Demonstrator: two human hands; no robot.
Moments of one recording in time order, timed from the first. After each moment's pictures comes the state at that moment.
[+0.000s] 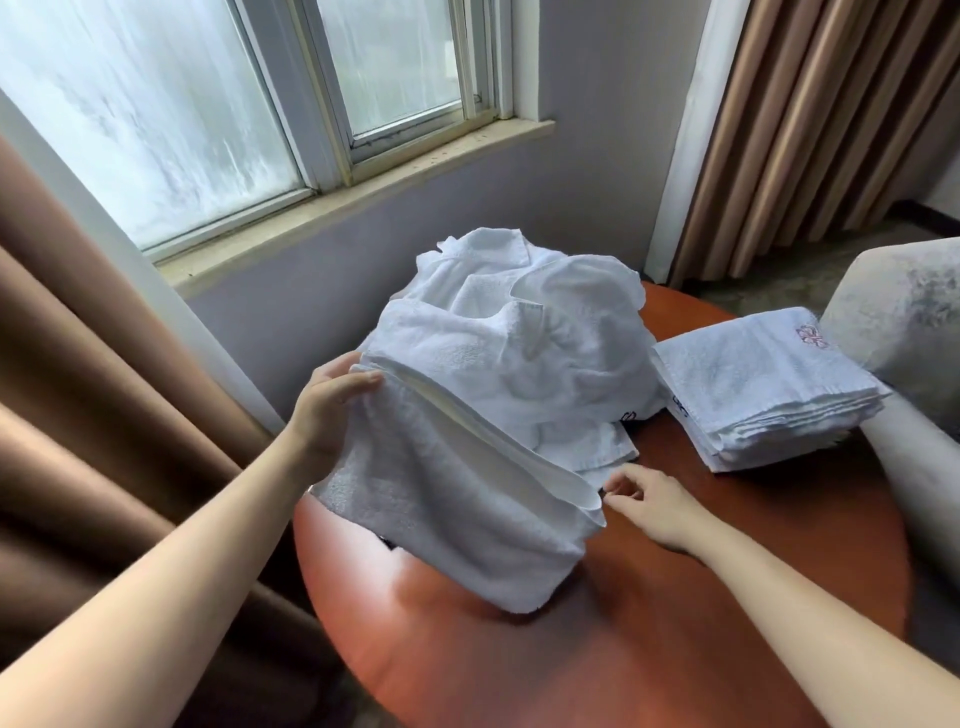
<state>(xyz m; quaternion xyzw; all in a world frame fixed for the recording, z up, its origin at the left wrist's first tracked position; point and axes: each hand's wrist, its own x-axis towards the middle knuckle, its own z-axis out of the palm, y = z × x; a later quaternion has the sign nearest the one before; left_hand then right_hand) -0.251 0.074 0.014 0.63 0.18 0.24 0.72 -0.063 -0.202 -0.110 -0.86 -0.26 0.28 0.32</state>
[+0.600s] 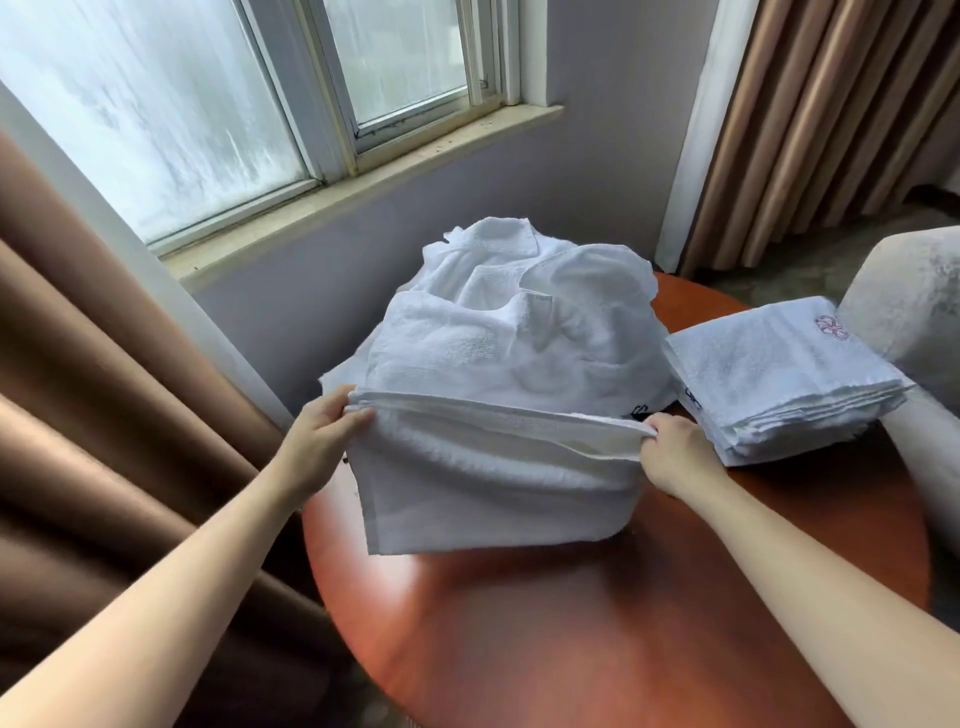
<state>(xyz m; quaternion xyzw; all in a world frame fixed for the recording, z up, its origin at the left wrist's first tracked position) -0.282 0.104 -0.028 0.76 0.22 0.21 0.57 -0.039 -0.174 -0.088 -0.95 -0.20 0.13 0.21</state>
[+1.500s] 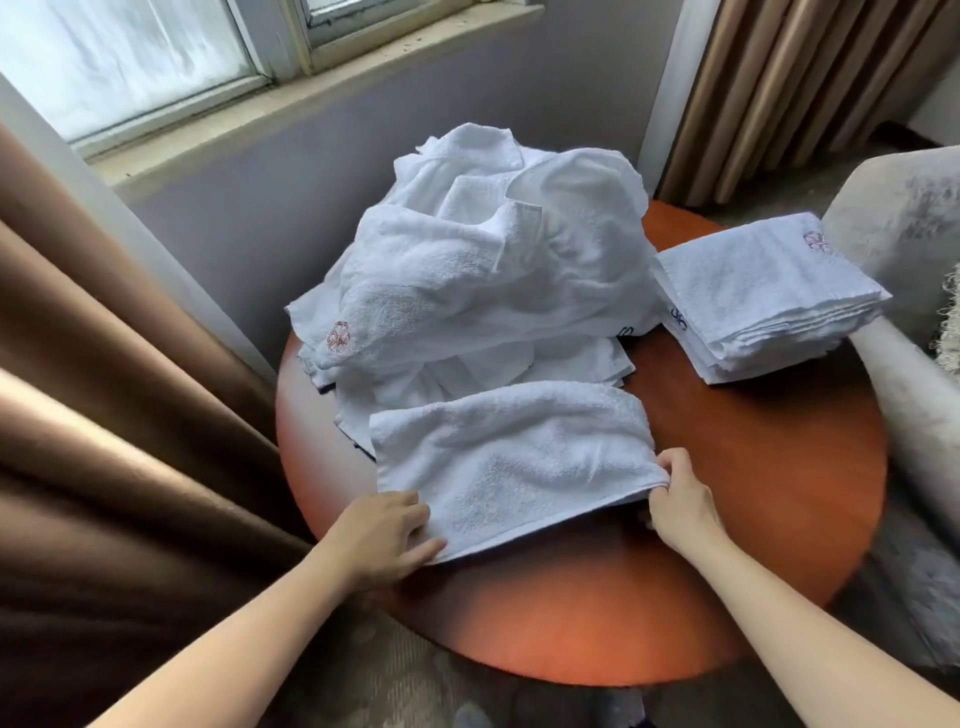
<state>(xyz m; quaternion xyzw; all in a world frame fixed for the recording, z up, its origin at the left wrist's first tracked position) -0.342 0.033 -0.169 0.99 0.04 -0.06 0.10 -0.129 -0.248 -0.184 -0.93 -0.07 0.21 0.30</state>
